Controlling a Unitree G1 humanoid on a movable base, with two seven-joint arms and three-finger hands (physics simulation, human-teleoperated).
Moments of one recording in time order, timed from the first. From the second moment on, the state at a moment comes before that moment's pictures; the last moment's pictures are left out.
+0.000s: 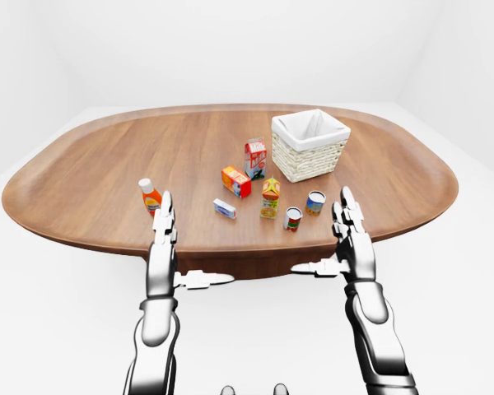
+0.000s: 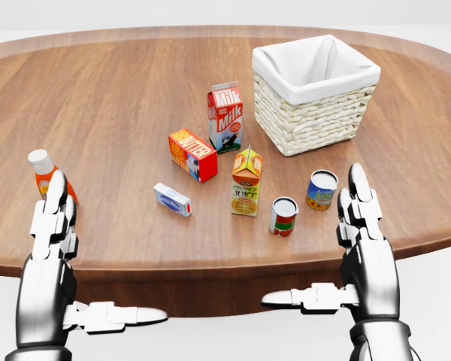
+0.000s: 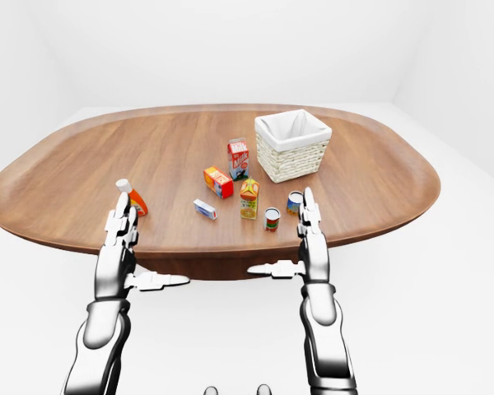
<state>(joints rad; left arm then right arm) 0.14 0.01 -0.01 -0.29 0.19 -0.09 0.04 0.05 -0.01 -0.04 -0.16 -0.02 -0.09 0.01</state>
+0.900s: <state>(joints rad) 0.14 0.01 -0.01 -0.27 0.19 -0.09 0.04 0.06 -0.01 -0.04 -0.16 -0.03 -0.09 0.01</state>
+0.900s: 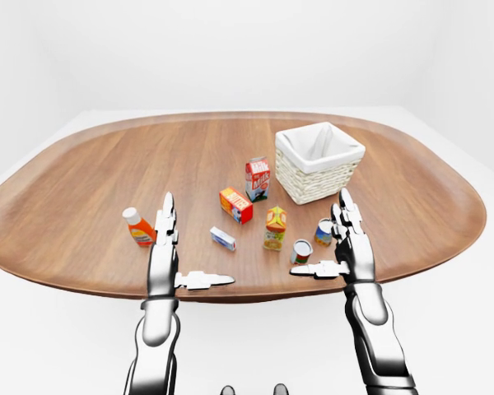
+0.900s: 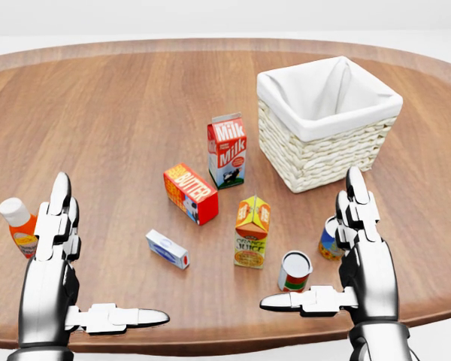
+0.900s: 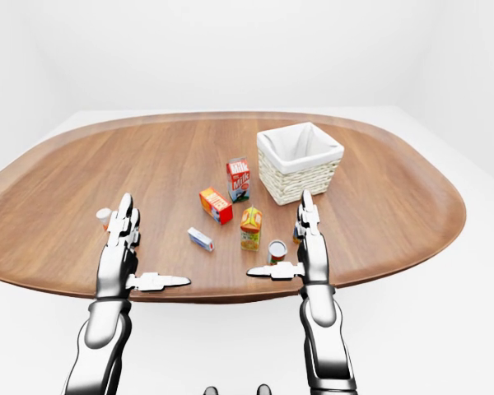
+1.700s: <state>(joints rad) 0.13 0.01 -0.01 -0.26 0.18 -0.09 0.03 0.06 -0.01 -0.03 -0.15 -0.03 -0.09 0.02</state>
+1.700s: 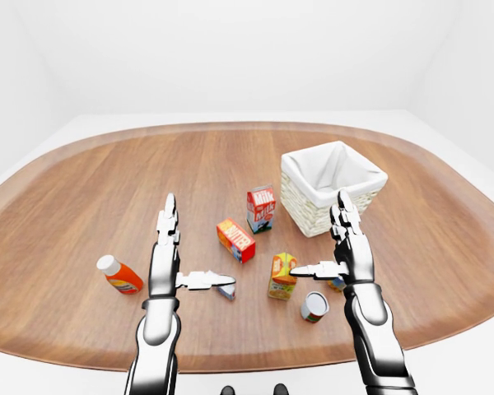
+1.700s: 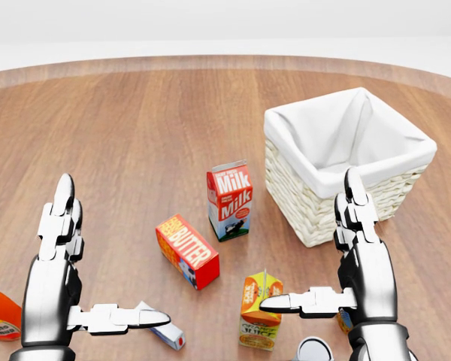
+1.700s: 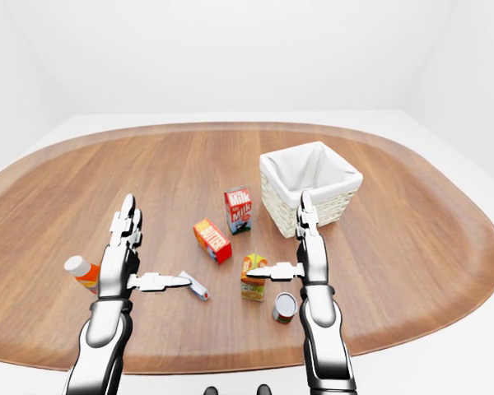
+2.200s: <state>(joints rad) 0.13 0.01 -0.01 -0.25 0.18 -0.09 0.02 0.06 -0.01 -0.03 -0.14 -0.03 -0.09 0.02</state>
